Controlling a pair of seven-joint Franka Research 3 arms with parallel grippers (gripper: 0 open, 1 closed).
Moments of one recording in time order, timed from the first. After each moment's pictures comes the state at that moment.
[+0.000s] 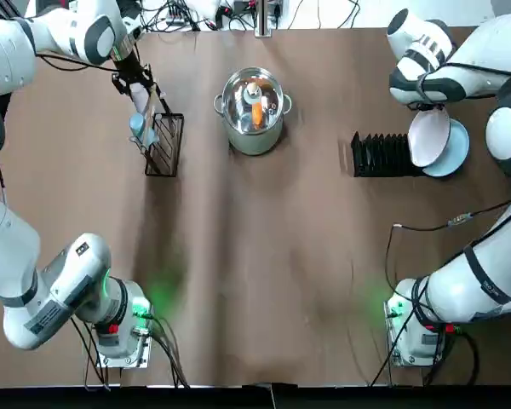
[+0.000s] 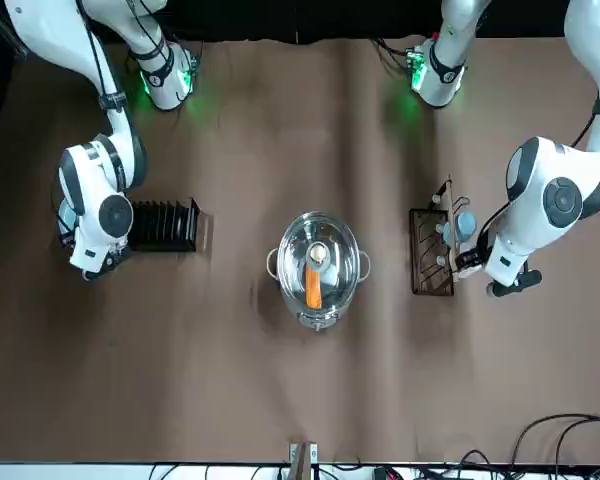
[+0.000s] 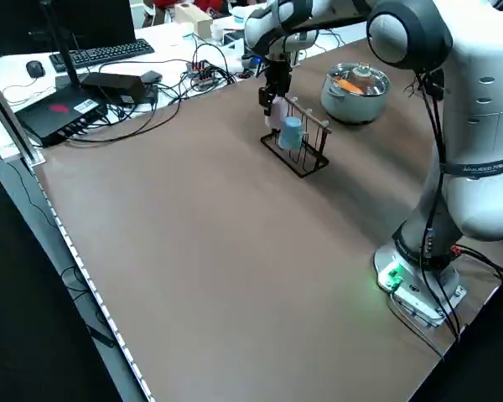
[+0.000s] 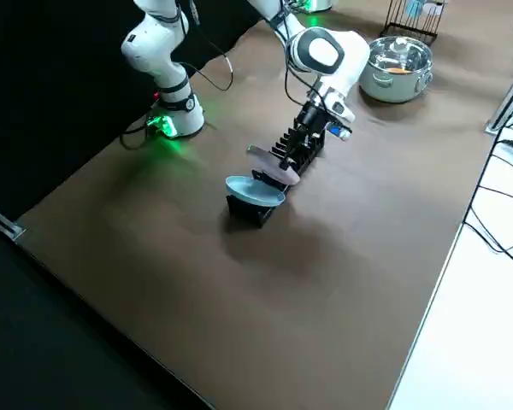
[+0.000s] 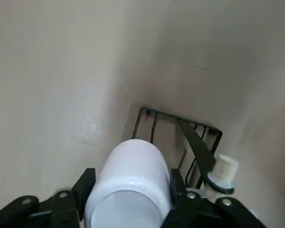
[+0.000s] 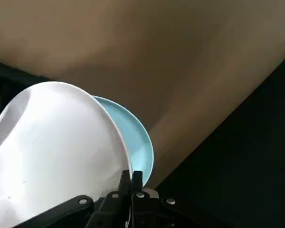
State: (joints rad) left arm 0.76 0.43 -0.90 -1.98 0.40 2.19 -0.57; right arm 0.17 0.29 -0.07 -2.05 -0.81 1.87 -0.03
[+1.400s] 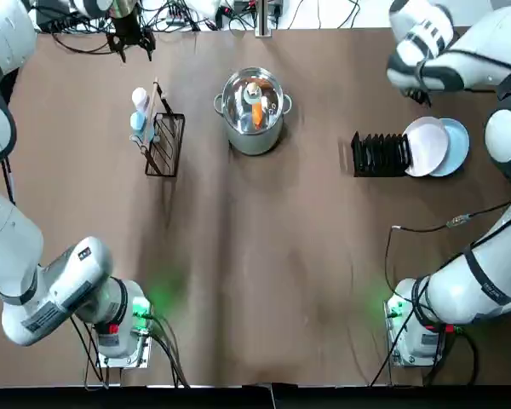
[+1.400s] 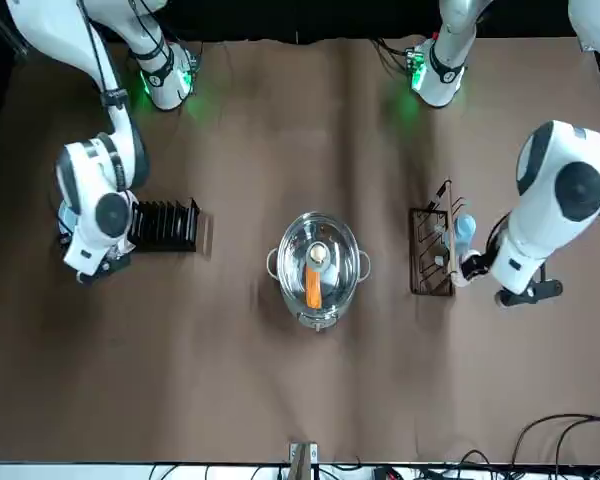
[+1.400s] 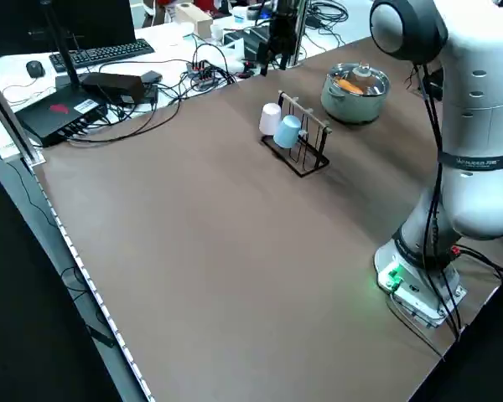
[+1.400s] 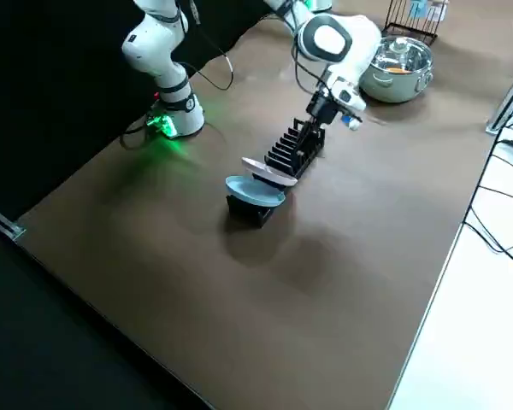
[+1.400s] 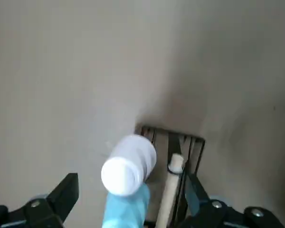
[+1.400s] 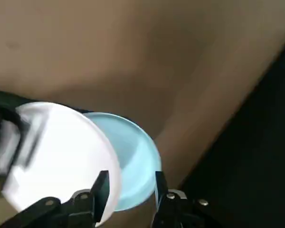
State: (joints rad) left arm 0.61 0.43 -0.91 -1.68 0.49 1.88 -0.52; right arm 0.18 0.28 -0.08 -1.93 -0.62 1.85 -0.01
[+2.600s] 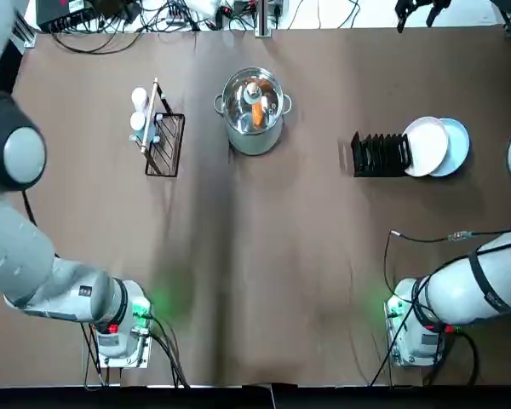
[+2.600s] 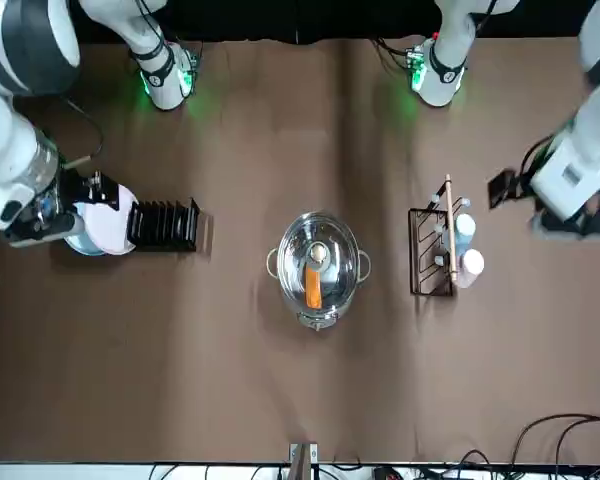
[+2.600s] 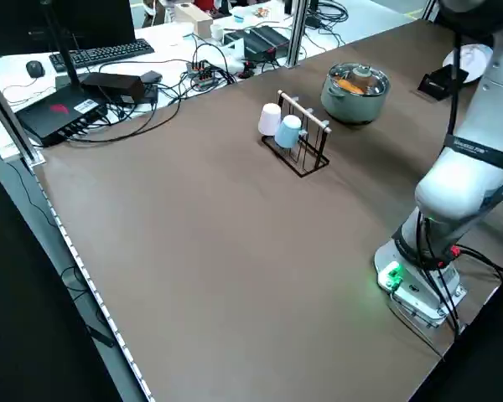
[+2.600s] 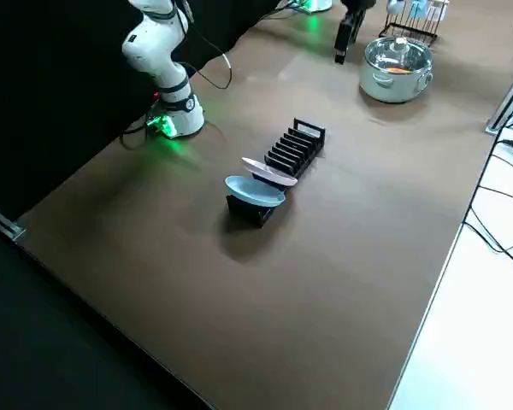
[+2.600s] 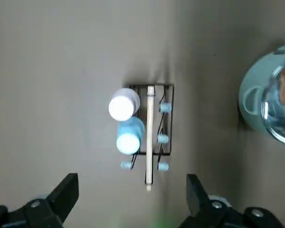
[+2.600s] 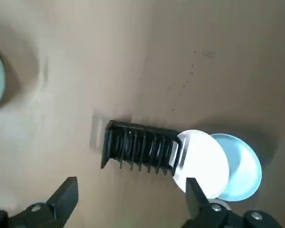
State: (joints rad) left arm -0.12 0.17 -0.05 -1.38 0.02 1.47 -0.09; right arm 0.20 0.13 -0.06 -1.53 0.00 1.56 -0.01
